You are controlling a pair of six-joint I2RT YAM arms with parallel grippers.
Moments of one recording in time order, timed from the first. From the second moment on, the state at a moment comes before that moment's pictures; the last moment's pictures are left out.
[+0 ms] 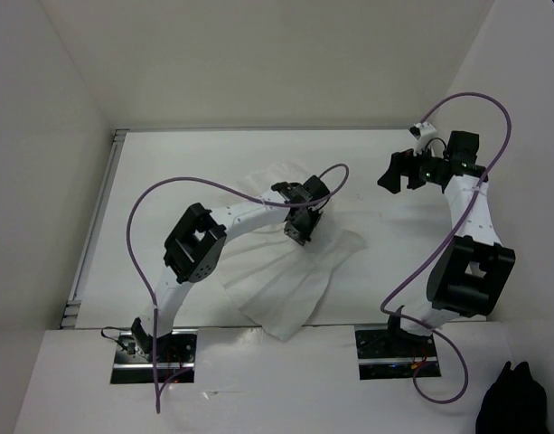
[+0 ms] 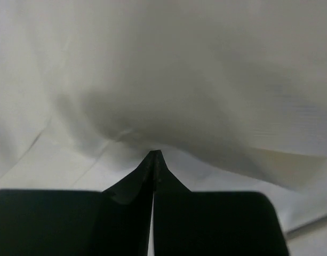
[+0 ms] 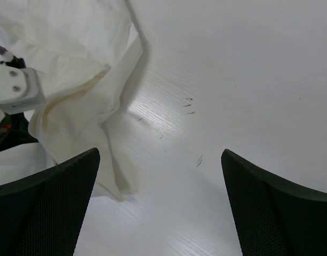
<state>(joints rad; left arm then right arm) -0.84 2.21 1.83 -0.78 0.05 -0.37 -0.31 1.53 1.30 -0.58 -0.76 -0.43</state>
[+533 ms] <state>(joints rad) -0.65 2.16 1.63 -0.87 -0.47 -0.15 -0.26 1.41 1.26 -0.65 -0.83 -0.49</state>
